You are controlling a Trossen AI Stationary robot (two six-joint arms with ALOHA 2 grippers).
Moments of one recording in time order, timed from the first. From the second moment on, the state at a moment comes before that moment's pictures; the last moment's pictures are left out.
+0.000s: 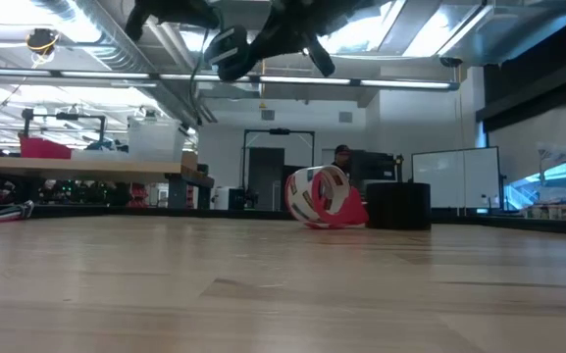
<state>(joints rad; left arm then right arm) -0.17 1.04 0.85 -0.11 -0.90 -0.51 -0.04 1.74 1.46 -0.24 0.16 0.57</state>
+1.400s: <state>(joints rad) -0.17 1.21 0.85 -0.09 -0.70 -0.65 -0.11 1.75 1.46 0.10 0.11 0.62</state>
